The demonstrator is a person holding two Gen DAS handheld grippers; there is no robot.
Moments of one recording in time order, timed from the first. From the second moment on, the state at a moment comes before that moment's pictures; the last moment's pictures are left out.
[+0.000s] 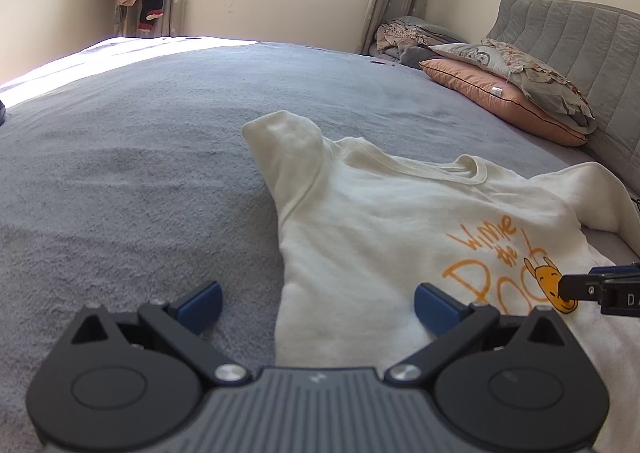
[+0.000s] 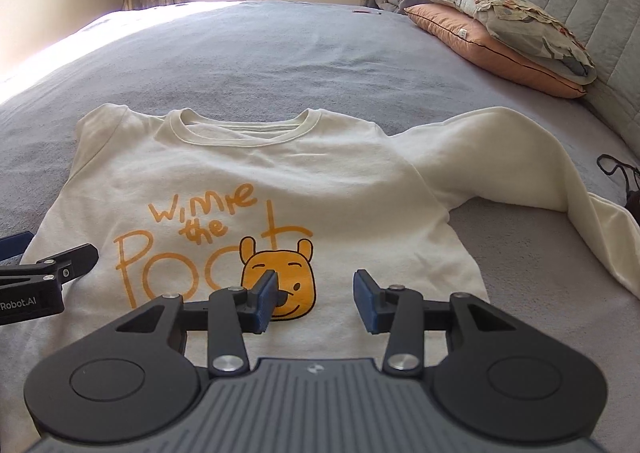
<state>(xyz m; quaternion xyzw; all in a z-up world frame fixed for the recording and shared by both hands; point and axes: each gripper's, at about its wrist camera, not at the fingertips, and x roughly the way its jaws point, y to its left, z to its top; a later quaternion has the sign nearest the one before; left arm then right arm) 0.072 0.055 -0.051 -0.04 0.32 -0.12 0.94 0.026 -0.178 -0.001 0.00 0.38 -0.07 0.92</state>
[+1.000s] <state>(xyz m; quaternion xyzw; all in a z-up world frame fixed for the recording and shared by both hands) 0.071 0.055 -0.051 -0.04 0.32 -0.12 0.94 0.024 -0.192 -0.006 0.01 0.39 -0.10 0.92</state>
